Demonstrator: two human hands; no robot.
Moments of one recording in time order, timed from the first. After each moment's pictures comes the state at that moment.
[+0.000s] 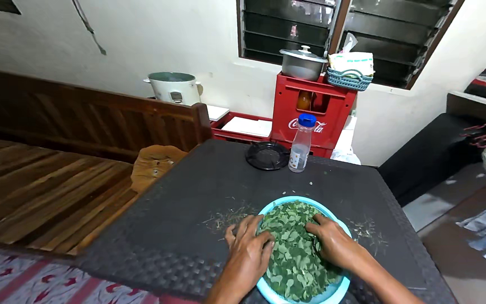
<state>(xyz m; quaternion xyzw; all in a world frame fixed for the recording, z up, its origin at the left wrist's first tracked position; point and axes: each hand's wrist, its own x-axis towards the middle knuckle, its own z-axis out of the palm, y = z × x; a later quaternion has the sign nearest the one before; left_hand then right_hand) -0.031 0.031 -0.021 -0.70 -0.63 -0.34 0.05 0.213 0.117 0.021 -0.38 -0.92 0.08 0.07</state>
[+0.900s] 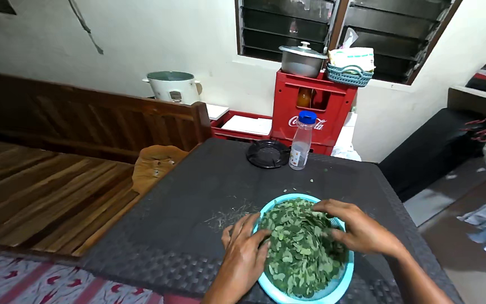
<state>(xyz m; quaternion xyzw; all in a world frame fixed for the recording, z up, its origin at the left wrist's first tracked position) -0.041 0.015 -0.008 -0.69 -0.63 -0.36 0.00 0.247 0.126 0.078 -0.23 -0.93 0.19 0.22</state>
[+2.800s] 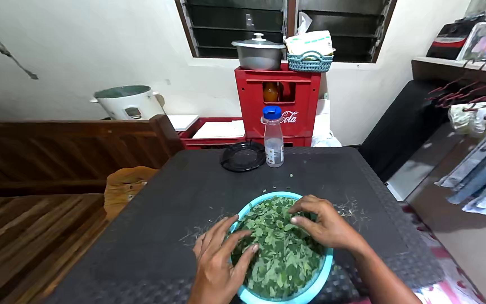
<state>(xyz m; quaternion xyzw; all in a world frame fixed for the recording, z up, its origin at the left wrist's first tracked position) -0.031 0.014 0.012 -0.71 -0.57 -0.42 0.03 0.238 0.109 0.054 -0.28 -0.85 0.24 0.38</state>
